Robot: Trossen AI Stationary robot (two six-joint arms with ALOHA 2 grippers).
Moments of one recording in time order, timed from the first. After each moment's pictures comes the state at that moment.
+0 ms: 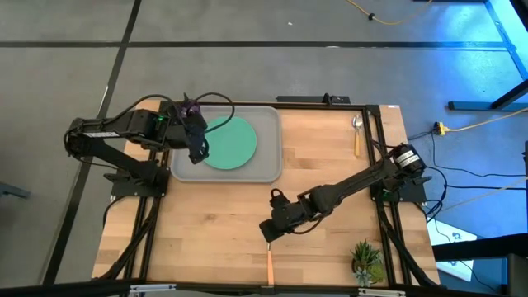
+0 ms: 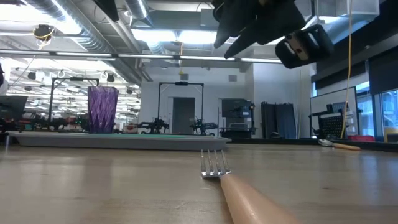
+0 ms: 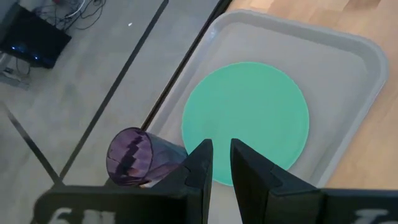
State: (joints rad) left arm -0.06 1.21 1.49 -1.41 -0.66 -0.41; right arm 0.40 1.86 1.37 -0.41 -0.05 1.47
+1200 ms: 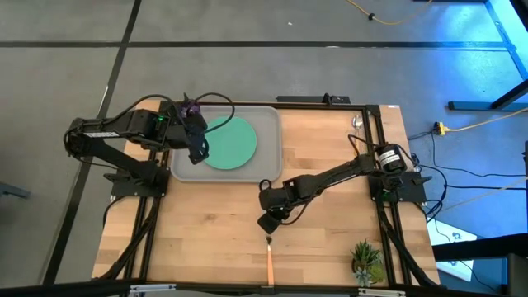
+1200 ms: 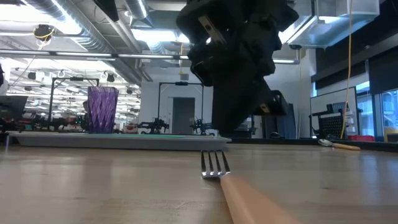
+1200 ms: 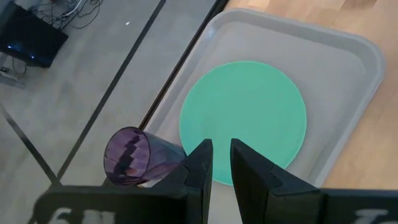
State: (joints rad) left arm -0.06 1.21 1.49 -1.41 -0.64 -0.41; right arm 0.24 2.01 1.37 -0.45 -0.24 1.04
